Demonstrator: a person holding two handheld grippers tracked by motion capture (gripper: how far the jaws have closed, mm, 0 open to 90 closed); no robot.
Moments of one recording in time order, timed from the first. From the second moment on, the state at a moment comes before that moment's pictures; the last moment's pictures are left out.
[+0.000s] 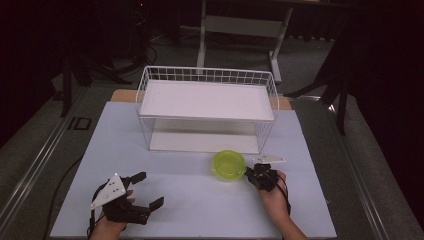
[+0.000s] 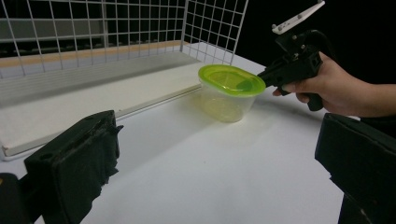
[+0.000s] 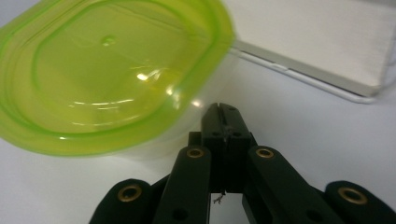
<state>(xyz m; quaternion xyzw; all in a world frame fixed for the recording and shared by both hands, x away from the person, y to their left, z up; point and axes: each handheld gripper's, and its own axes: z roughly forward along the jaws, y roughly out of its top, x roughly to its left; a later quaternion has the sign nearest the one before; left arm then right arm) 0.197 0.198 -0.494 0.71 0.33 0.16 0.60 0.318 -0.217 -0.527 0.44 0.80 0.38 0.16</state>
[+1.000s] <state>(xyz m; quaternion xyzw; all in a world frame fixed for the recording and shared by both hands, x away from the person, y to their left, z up) 0.198 0.199 -0.494 0.72 0.33 0.16 0.59 0.325 -0.158 -0.533 0.41 0.82 0.39 0.12</state>
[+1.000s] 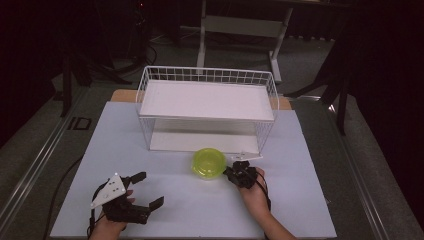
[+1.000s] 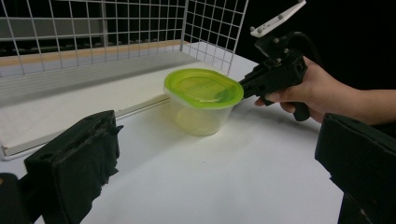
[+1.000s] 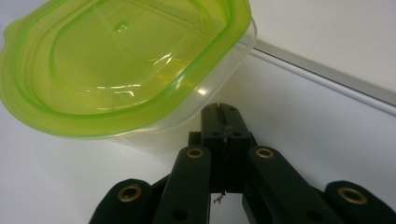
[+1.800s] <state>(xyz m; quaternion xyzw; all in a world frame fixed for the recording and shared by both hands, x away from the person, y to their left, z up) 0.199 0.197 -0.497 0.72 0.33 0.15 0.59 0.323 -0.140 -0.530 0.40 0.82 0.40 0.12</state>
